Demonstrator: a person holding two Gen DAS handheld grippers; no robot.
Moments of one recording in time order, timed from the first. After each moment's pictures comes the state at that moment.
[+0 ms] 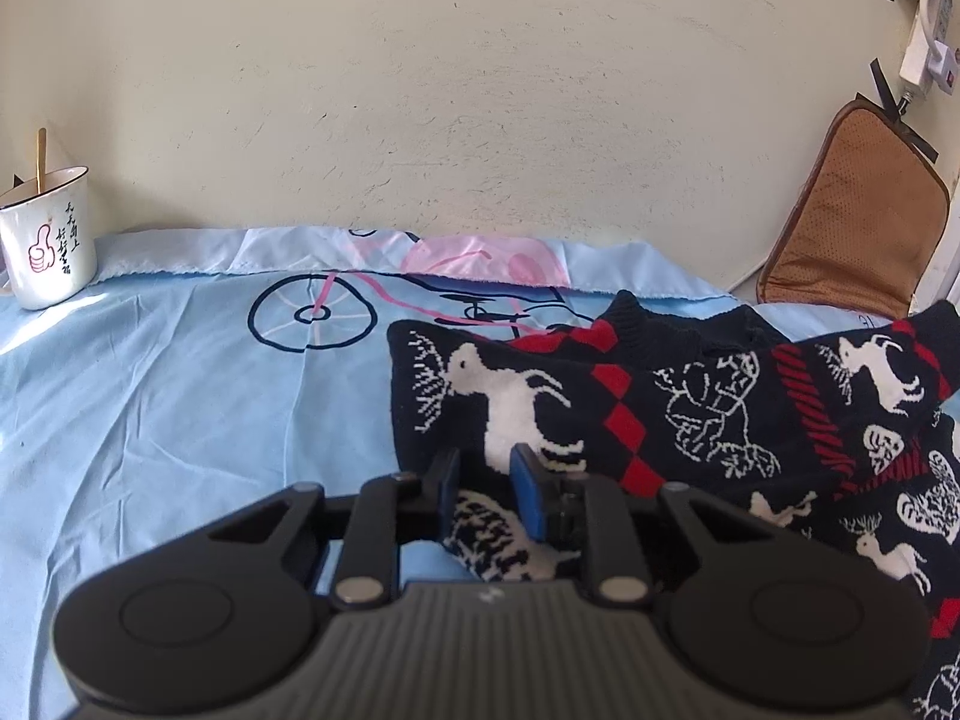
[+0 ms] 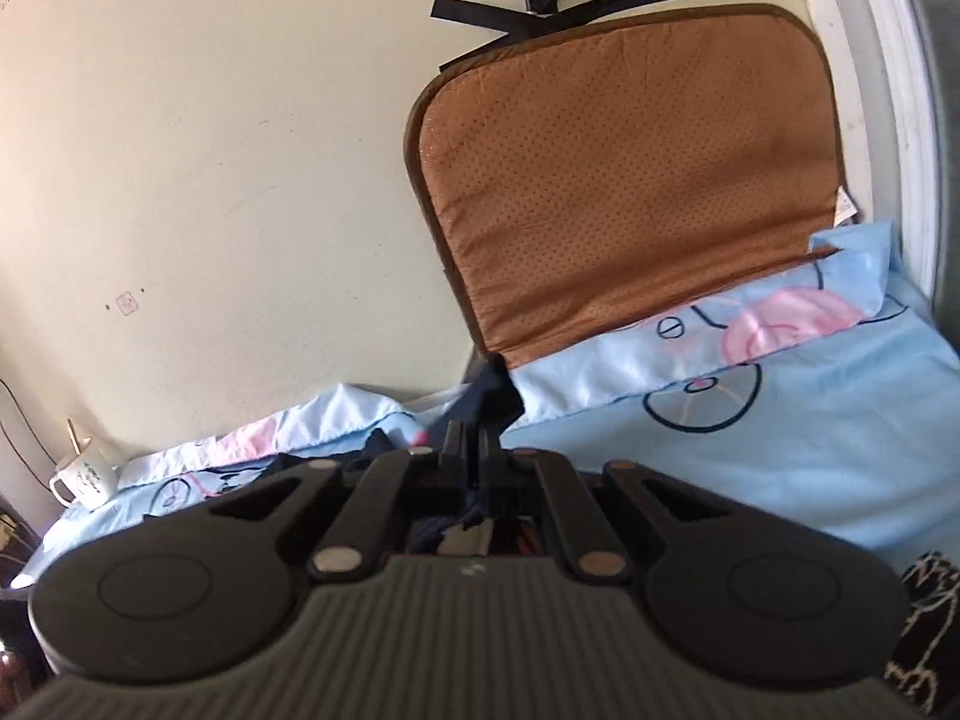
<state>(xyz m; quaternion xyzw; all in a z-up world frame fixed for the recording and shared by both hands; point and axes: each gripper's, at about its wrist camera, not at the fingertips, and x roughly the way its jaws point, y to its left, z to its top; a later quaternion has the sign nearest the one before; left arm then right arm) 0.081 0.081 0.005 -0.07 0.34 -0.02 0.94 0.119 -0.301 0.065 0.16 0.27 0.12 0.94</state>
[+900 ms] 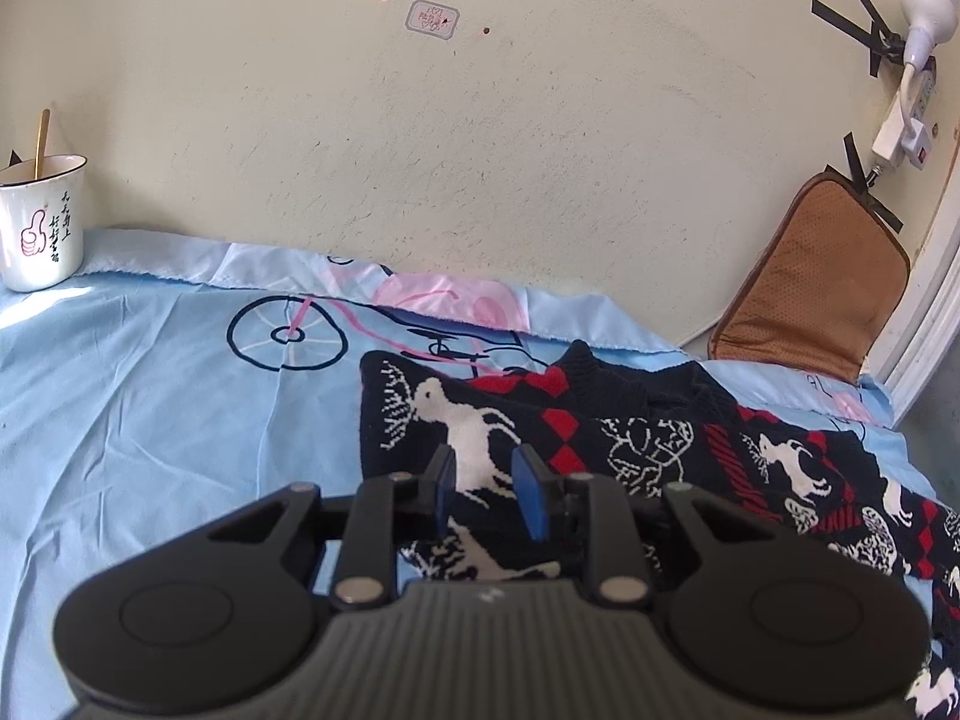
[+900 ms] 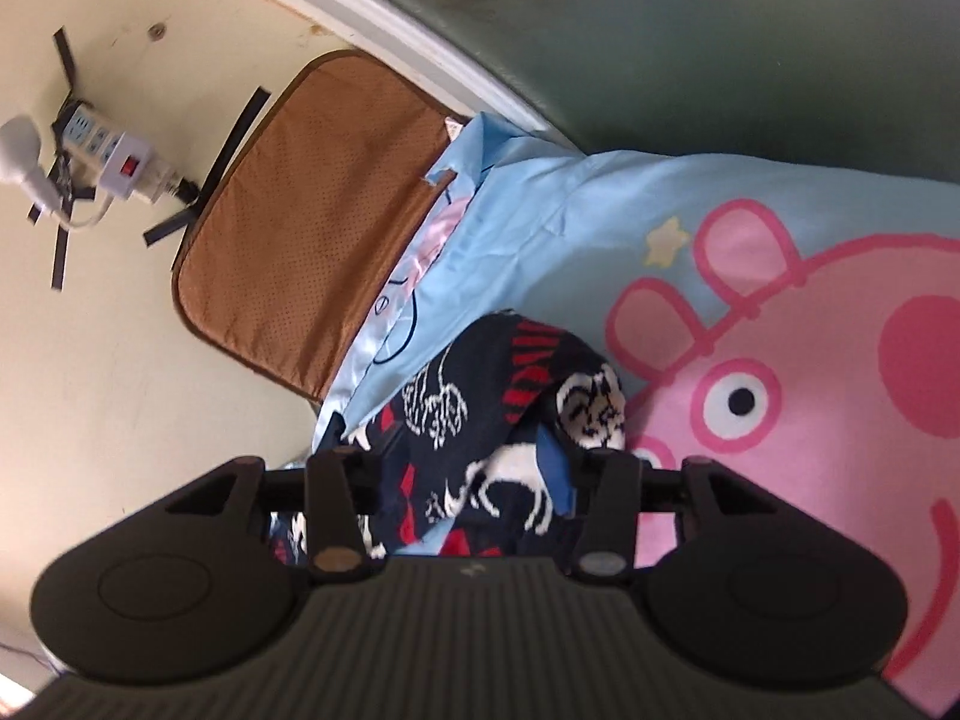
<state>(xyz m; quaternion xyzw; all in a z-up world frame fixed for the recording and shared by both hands) 0.068 0.091 0.020 -0.13 0.30 -0.05 0.94 -0.025 -0.441 0.010 0.48 0.25 -0.05 0.84</state>
